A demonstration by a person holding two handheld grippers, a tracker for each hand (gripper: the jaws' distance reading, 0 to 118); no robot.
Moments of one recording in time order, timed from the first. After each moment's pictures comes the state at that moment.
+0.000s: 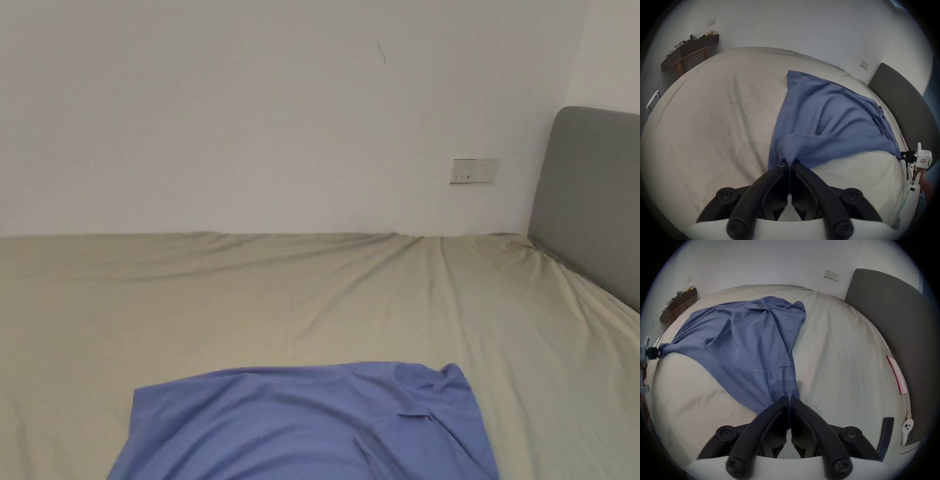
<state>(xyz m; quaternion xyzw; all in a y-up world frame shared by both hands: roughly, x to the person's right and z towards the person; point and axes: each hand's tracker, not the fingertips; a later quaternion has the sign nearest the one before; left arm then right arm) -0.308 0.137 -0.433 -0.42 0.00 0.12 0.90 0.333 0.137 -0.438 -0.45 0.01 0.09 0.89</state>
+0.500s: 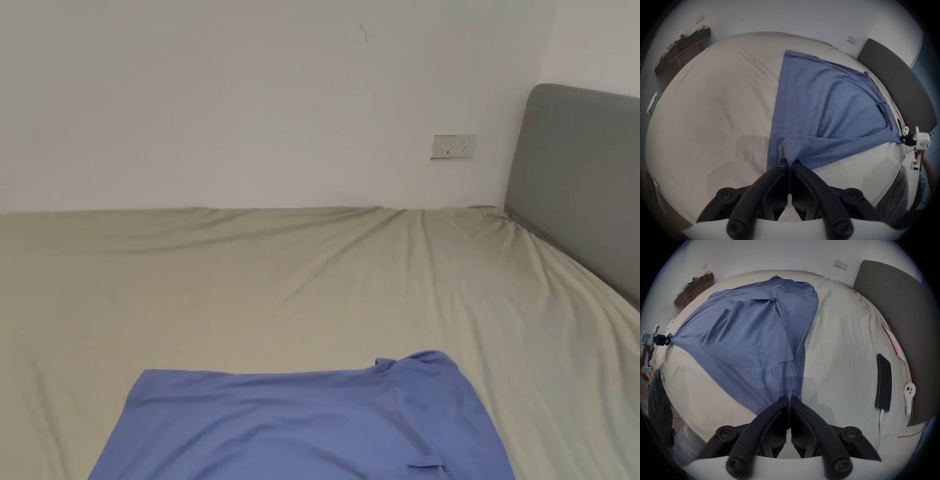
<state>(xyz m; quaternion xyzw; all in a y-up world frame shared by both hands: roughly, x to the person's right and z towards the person) -0.307 0.151 -0.246 -0.50 -0.05 0.08 0.86 0.372 0.136 -0.239 -0.51 0.08 0.09 0.85</state>
